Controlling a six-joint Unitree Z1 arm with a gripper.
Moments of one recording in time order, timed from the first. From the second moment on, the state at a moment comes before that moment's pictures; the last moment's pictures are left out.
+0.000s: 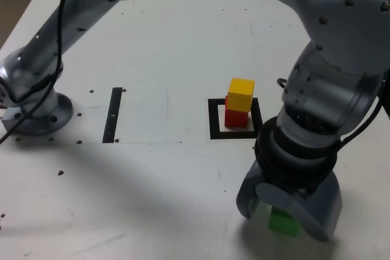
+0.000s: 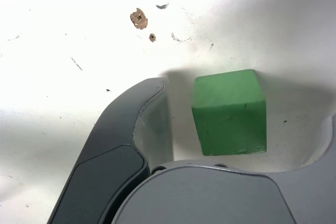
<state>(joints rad) -0.54 2.40 -2.12 1.44 0.03 -0.01</state>
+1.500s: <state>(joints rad) -0.53 2.30 -2.08 1.51 0.07 0.01</state>
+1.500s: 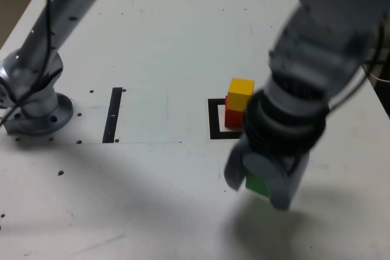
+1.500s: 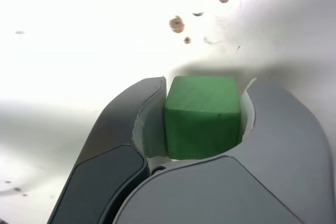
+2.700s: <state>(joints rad) -0.15 2.00 -1.83 1.53 0.06 0.10</state>
